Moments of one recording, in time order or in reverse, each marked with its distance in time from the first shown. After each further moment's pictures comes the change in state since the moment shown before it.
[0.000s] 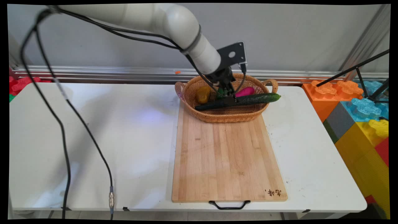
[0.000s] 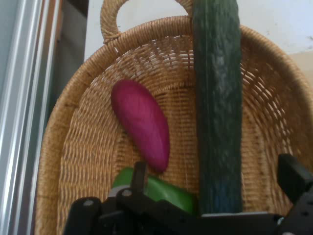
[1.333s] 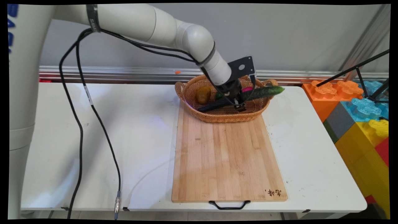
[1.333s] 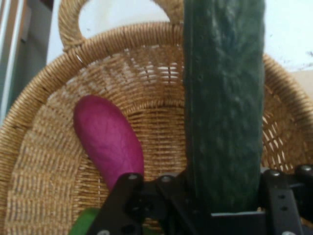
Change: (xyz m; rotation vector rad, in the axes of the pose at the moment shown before) arm 0.006 0.003 0.058 -0.060 0.010 -0.040
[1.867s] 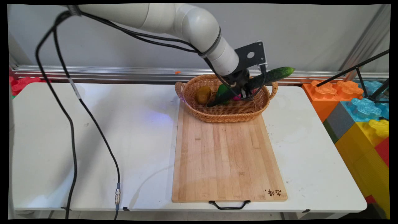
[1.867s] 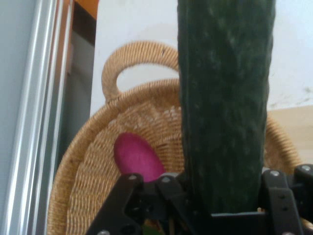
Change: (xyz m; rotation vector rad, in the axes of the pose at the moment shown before) arm 0.042 0.021 -0.053 0.098 0.021 0.073
